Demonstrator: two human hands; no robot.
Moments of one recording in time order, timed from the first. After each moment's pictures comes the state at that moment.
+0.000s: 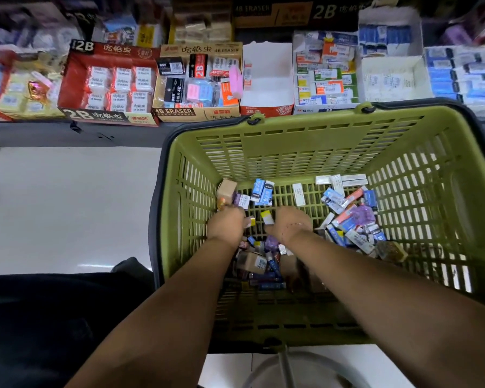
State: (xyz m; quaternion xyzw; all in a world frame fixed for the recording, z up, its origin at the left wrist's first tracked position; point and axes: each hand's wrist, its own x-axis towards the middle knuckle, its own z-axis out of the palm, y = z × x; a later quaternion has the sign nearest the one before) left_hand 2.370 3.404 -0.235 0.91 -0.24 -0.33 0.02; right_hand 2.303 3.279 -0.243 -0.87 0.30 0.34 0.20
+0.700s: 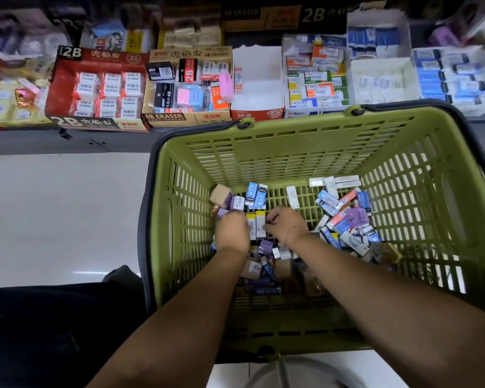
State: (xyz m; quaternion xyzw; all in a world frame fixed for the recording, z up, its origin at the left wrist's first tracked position) left_hand 2.348 3.387 -0.238 0.93 -0.16 -0.30 0.10; right_hand 2.291 3.268 -0.261 -0.79 0.38 0.21 0.44
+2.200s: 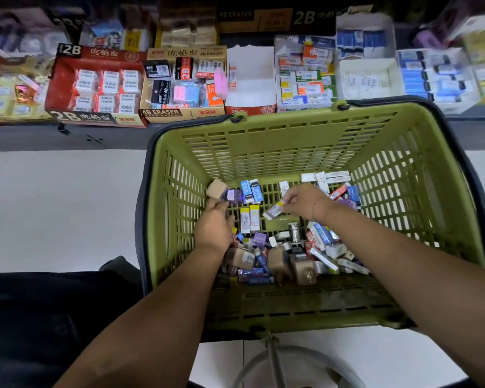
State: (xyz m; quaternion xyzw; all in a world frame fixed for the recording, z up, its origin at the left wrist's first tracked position) left_hand 2.347 3.418 -0.229 0.94 -0.16 -0.23 0.18; right_hand 2.285 3.207 -0.213 -0.81 0.30 0.23 0.44
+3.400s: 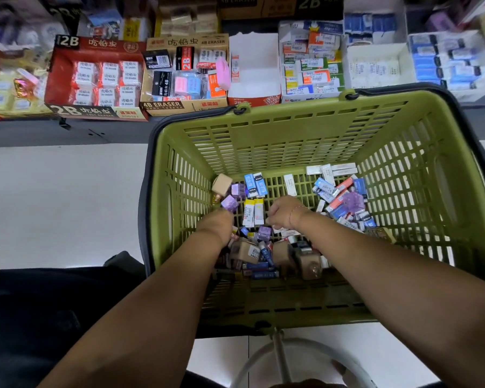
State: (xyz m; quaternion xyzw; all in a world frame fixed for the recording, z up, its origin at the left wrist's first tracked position) left_hand 2.363 3.415 -0.220 0.87 -0.27 -0.40 -0.08; right_hand 2.295 3.253 -0.233 -0.79 0.29 0.38 0.39
